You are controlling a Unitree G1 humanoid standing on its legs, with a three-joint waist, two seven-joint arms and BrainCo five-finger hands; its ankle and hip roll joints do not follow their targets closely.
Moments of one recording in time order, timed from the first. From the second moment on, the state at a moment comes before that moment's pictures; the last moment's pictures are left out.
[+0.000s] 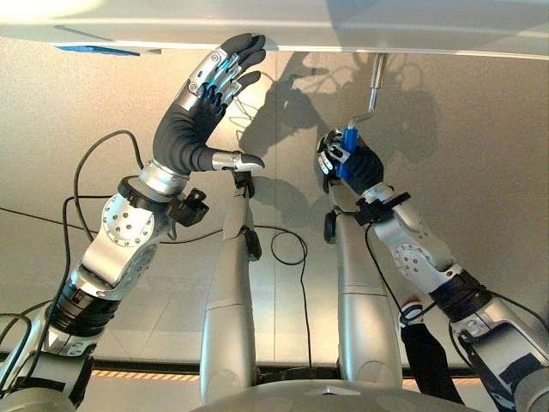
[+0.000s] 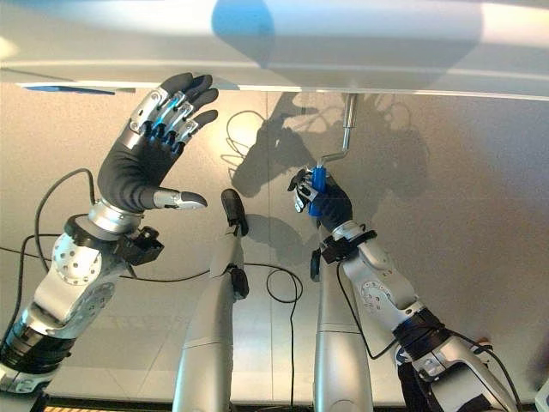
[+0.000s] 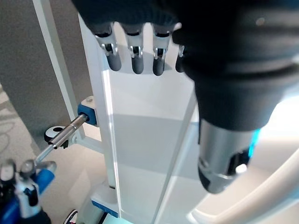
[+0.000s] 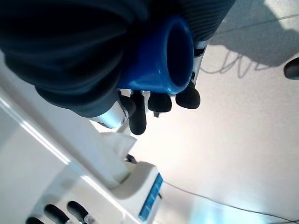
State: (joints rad) left arm -0.38 0.77 -0.26 -0.38 -0.58 -0.34 -0.04; right arm -0.49 -0.55 0.52 0.06 0.95 -0.23 0.08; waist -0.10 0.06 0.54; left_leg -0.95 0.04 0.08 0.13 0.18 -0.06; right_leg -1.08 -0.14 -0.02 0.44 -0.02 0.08
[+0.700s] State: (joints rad) left arm -0.50 0.72 -0.42 -0.33 -0.63 -0.34 -0.03; right arm -0.96 -0.32 0.49 1.10 0.66 -0.18 -0.05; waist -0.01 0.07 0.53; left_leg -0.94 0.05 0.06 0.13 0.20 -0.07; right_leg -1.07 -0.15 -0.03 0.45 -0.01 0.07
